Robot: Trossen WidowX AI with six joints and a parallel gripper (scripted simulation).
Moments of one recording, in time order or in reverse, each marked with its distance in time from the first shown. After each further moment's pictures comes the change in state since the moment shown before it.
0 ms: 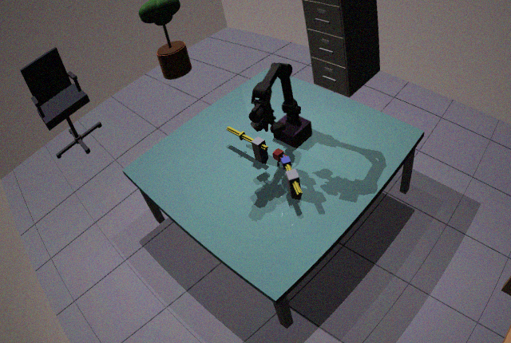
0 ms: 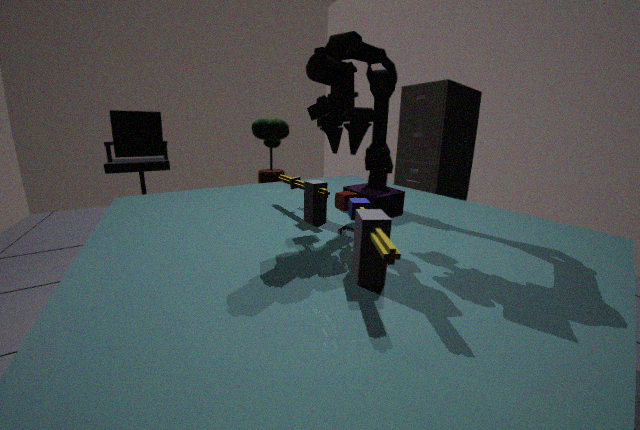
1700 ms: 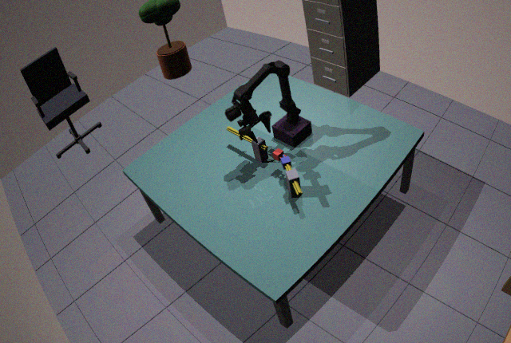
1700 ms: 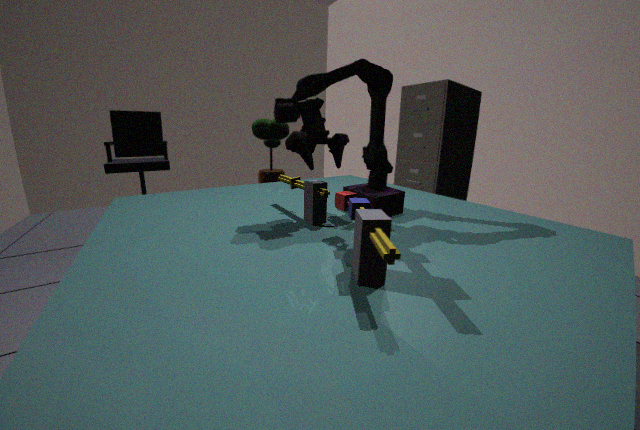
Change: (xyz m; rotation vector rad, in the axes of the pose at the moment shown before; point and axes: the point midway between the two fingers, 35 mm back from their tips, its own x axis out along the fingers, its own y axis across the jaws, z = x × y) arm 0.046 -0.086 0.017 1.340 0.351 0.345
